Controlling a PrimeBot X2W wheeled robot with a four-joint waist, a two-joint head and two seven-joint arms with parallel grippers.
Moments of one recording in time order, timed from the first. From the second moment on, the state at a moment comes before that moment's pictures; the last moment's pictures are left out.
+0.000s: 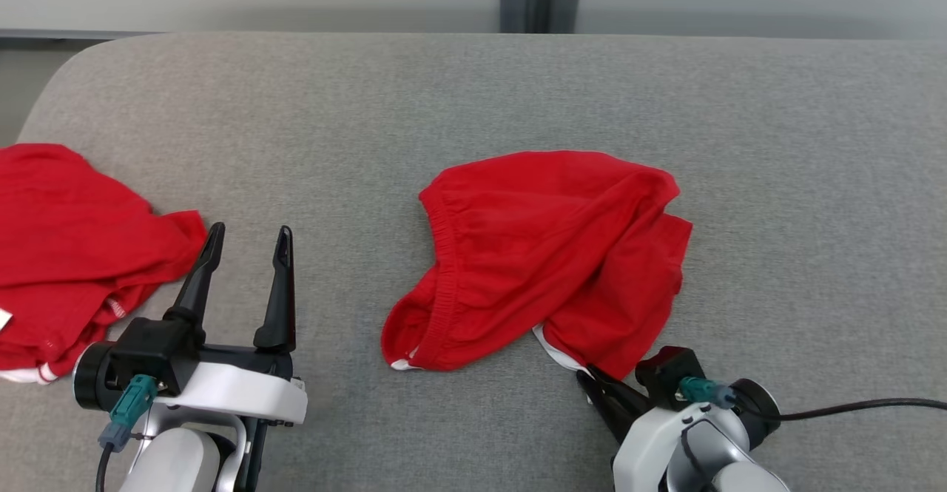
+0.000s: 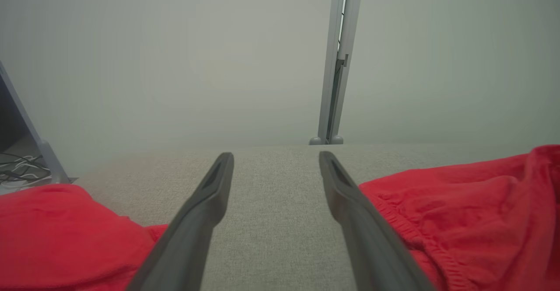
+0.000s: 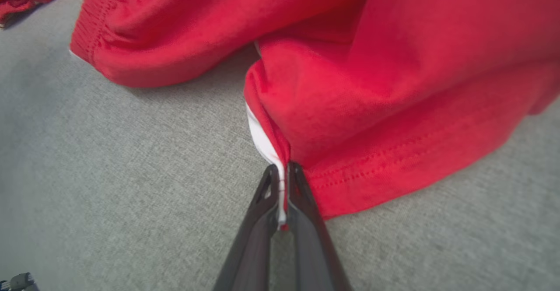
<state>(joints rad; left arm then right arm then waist) -0.17 0.26 -0.29 0.07 -0.40 0.17 -0.24 -0.21 -0.08 0.45 0.36 0.19 0.13 0.13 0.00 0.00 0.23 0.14</state>
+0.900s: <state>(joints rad) -0.15 0.33 -0.27 0.02 -0.39 0.18 -0.21 -0.08 -0.32 0.23 -0.30 0.92 0.13 0.43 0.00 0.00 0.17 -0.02</state>
